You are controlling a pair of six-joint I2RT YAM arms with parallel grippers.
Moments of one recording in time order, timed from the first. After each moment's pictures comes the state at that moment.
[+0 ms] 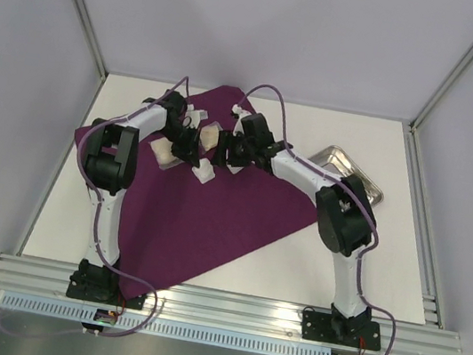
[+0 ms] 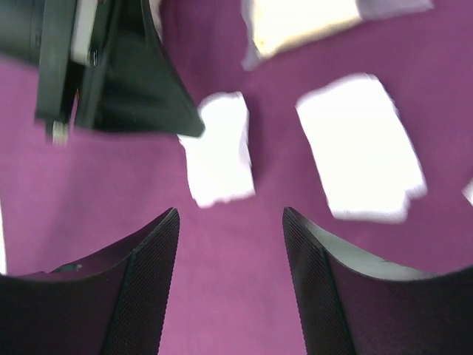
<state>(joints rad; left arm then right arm) -0.15 2.19 1.66 -0.78 0.60 0.03 0.65 2.06 1.56 -0.21 -0.25 0.39</state>
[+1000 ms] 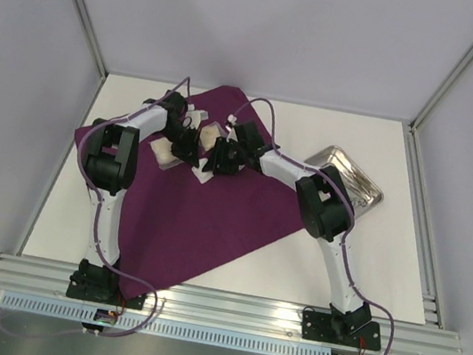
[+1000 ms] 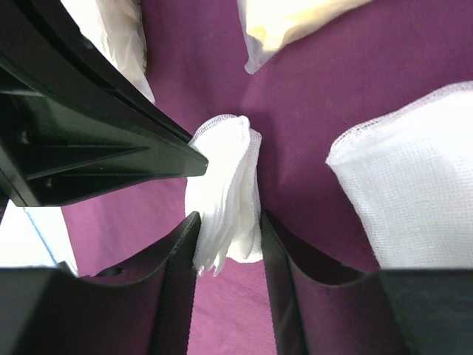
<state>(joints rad) -0.15 2.19 1.65 -0.76 0.57 0.05 0.64 2.36 1.76 -0.18 -0.45 0.63</state>
